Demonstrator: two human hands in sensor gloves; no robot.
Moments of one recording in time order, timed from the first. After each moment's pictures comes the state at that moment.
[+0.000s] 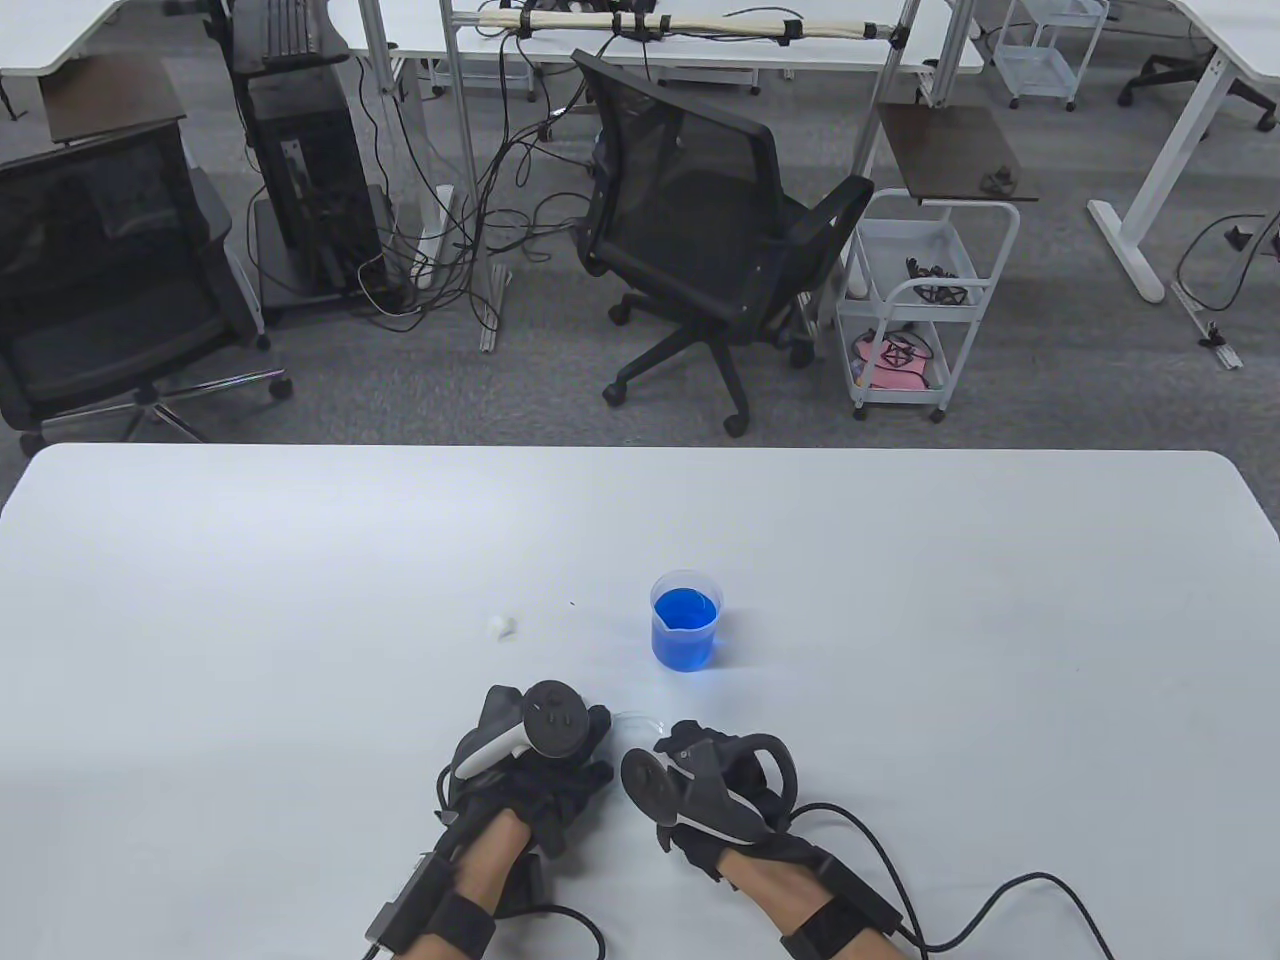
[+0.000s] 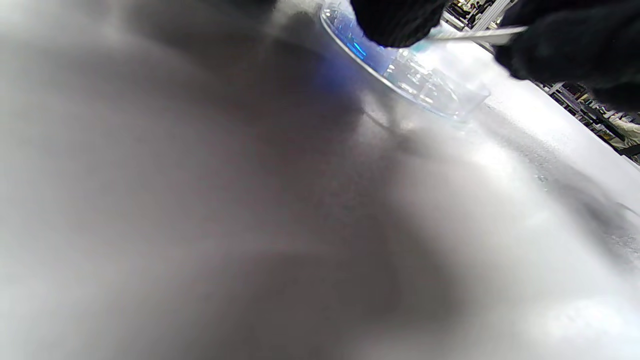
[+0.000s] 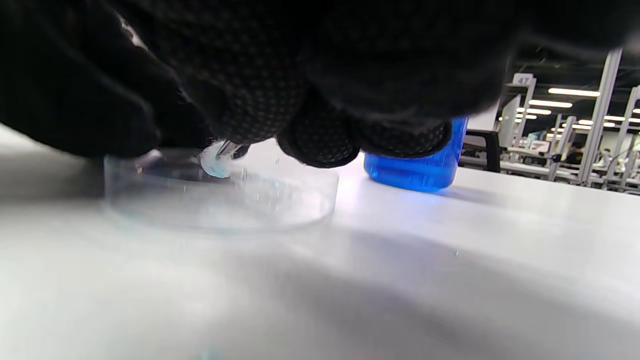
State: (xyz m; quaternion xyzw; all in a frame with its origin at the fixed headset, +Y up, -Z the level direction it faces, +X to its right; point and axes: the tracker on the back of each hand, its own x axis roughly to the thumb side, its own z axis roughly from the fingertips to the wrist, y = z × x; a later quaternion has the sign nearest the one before) left_hand -0.149 -0.799 -0.412 -0.26 -0.19 0.16 0.94; right_hand 0.014 -0.764 -0.368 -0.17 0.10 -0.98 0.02
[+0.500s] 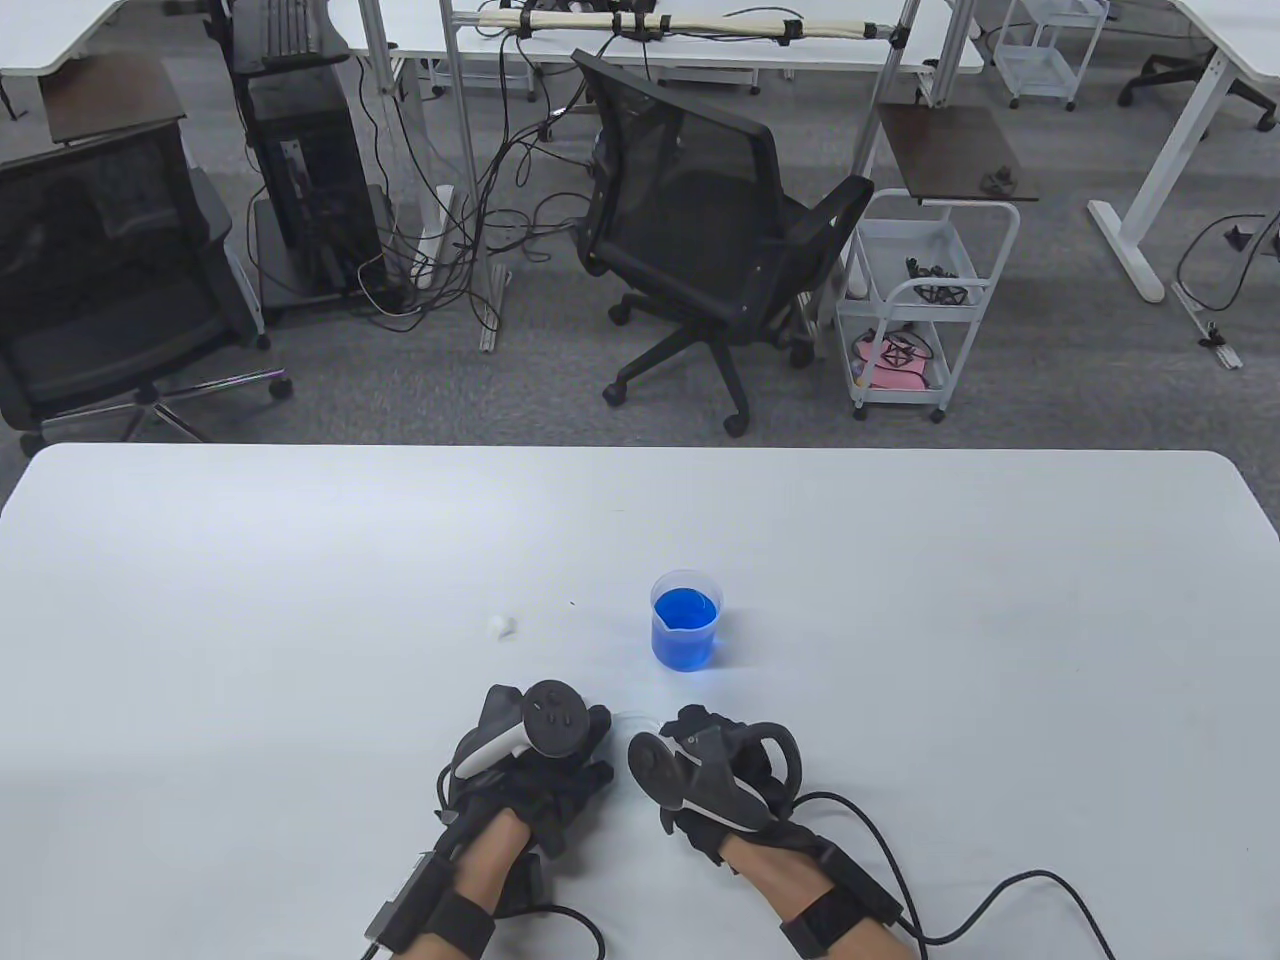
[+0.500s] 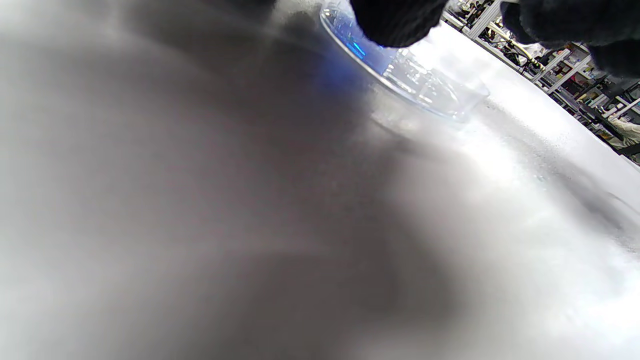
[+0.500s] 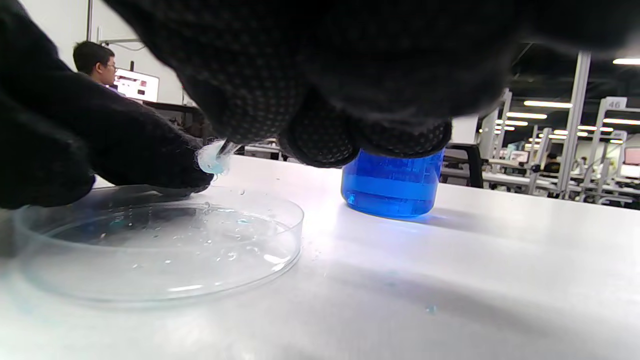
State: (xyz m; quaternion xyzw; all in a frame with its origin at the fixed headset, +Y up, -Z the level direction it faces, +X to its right) left_hand -0.148 -0.799 -0.411 -0.26 -0.19 0.16 0.94; right_hand 0.024 -0.753 -0.378 -0.15 0.13 -0.98 0.00
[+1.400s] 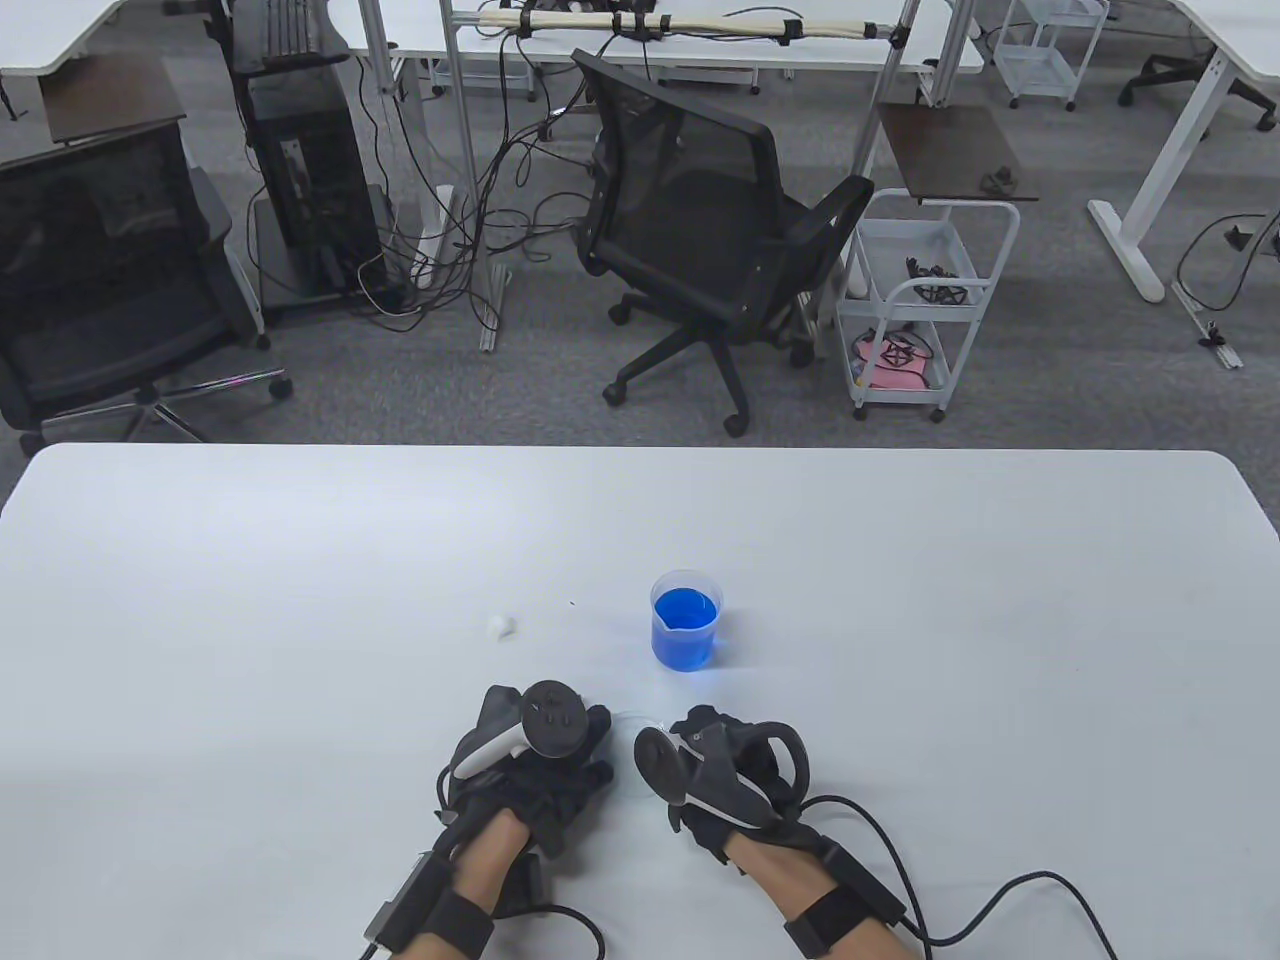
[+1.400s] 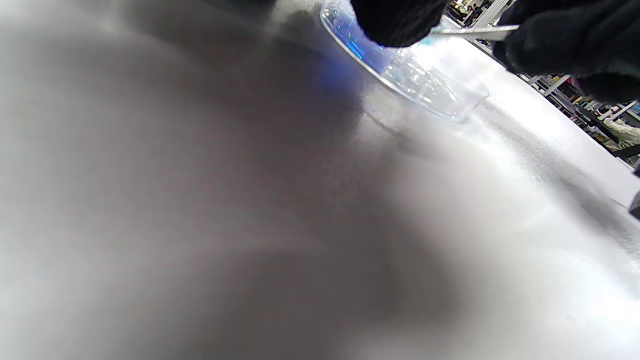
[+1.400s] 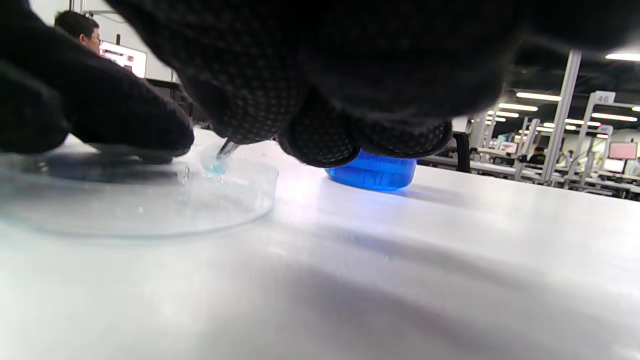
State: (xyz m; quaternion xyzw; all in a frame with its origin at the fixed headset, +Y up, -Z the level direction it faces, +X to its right) left_hand -0.149 -0.799 -0.411 -0.26 -0.19 0.16 0.93; right_hand 0.027 -0.768 -0.382 -0.14 0.11 -0.98 0.03
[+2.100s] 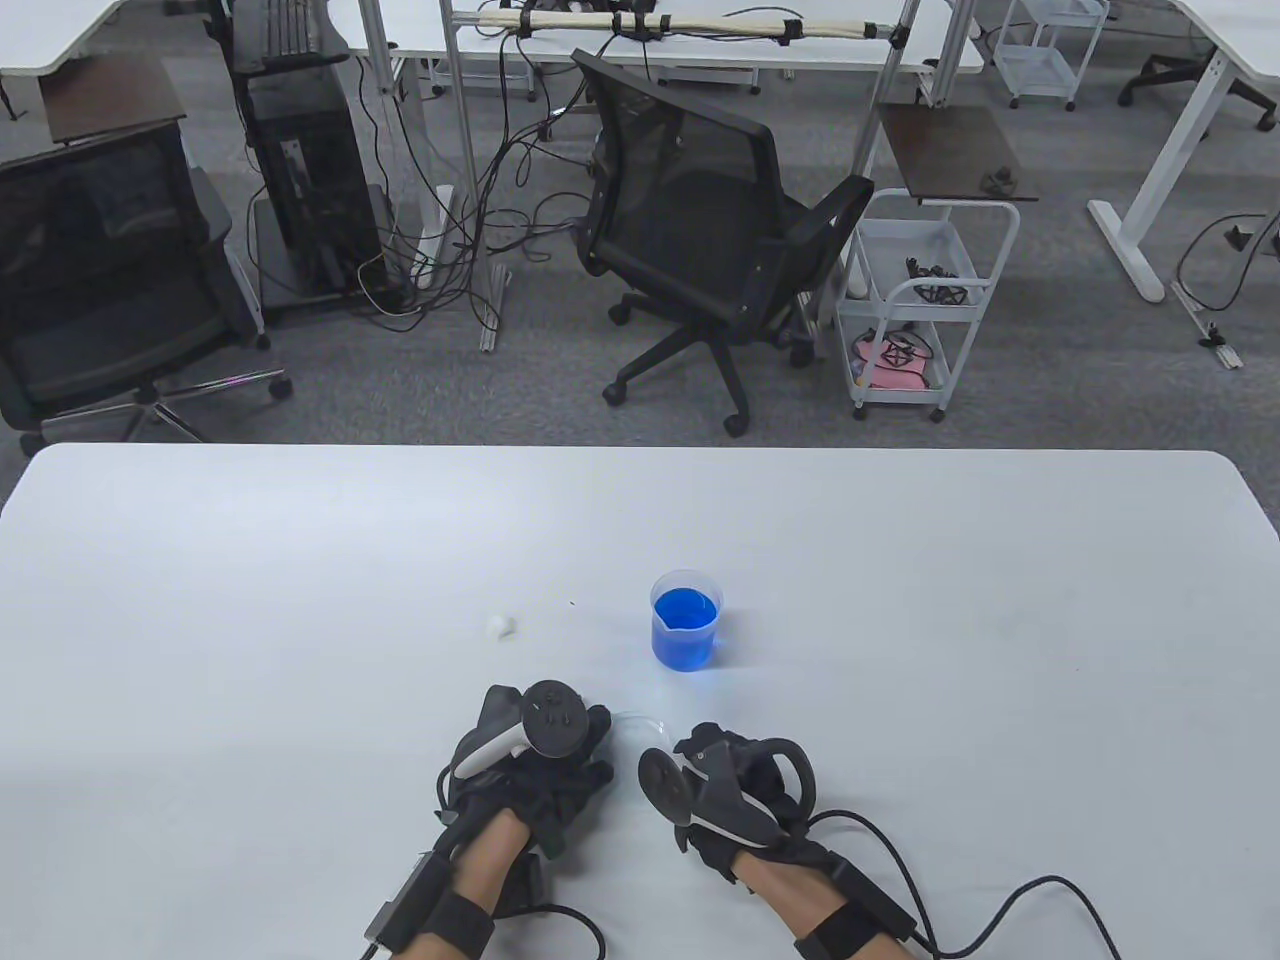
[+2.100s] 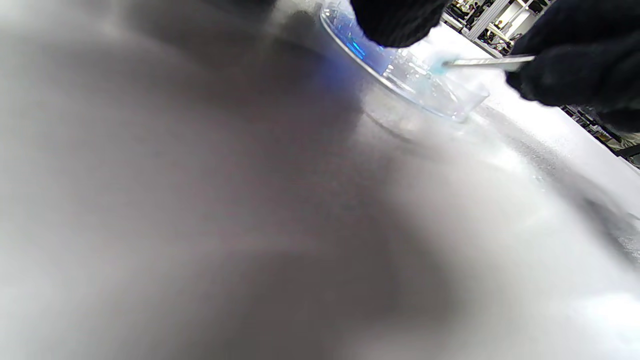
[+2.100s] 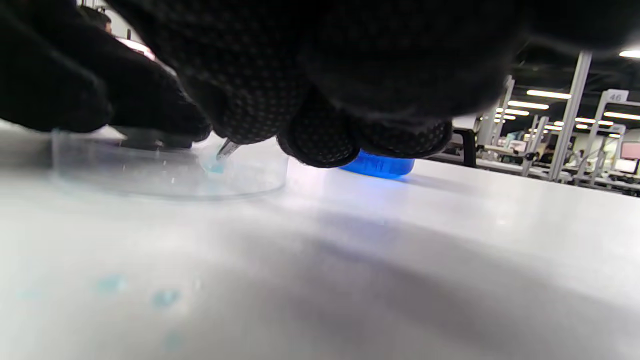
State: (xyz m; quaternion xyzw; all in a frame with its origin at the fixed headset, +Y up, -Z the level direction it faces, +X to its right) left_hand -0.149 -0.799 -0.412 -0.26 -0.19 0.16 0.93; right_hand 0.030 -0.776 -0.371 -0.15 0.10 -0.98 0.03
